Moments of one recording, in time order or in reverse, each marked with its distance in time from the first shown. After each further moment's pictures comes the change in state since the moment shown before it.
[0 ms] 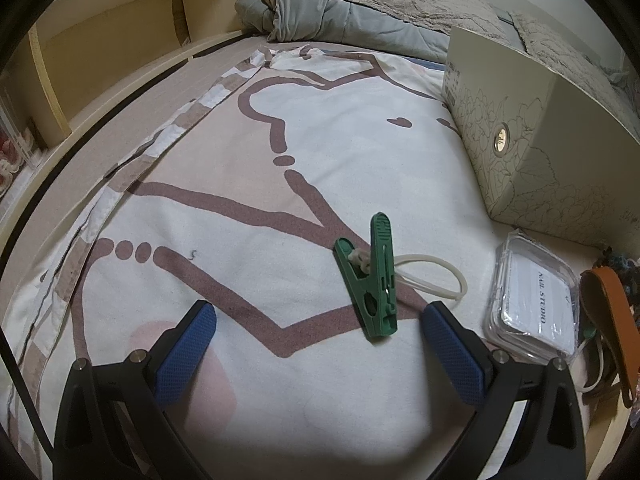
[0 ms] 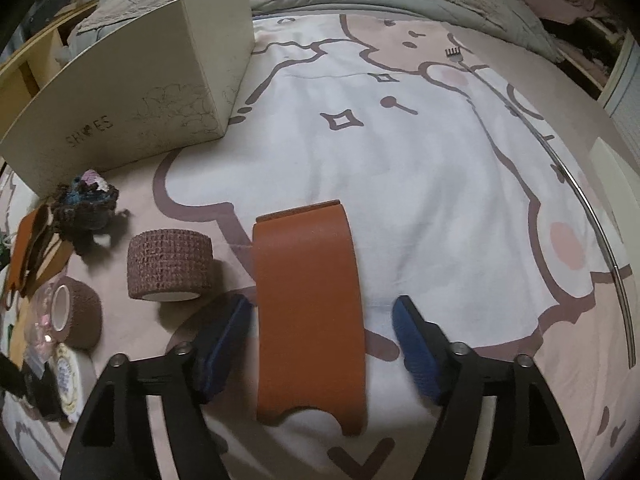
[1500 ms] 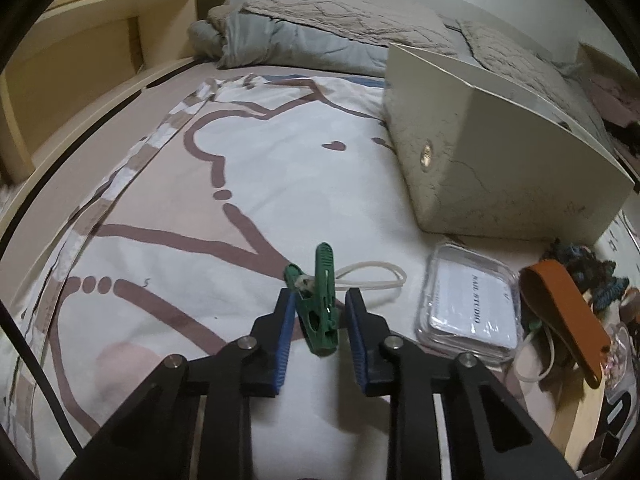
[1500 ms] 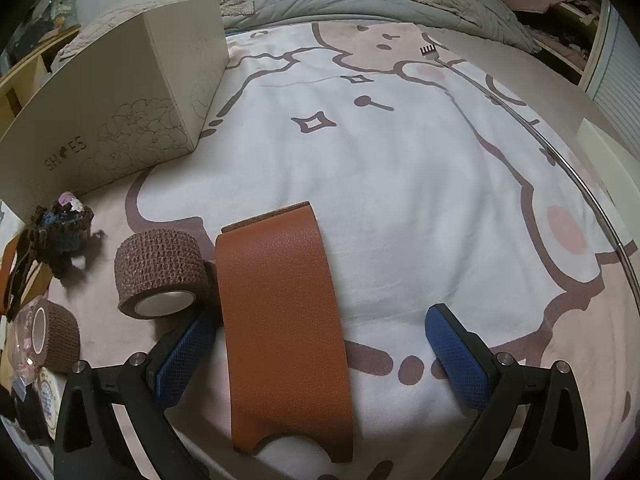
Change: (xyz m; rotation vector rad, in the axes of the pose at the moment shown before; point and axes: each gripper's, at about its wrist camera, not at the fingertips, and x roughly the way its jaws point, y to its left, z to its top) left arm -0.018 -0.025 0.006 0.105 -0.066 -0.155; right arm 0.008 -0.011 -0.006 0.082 -0.057 -0.015
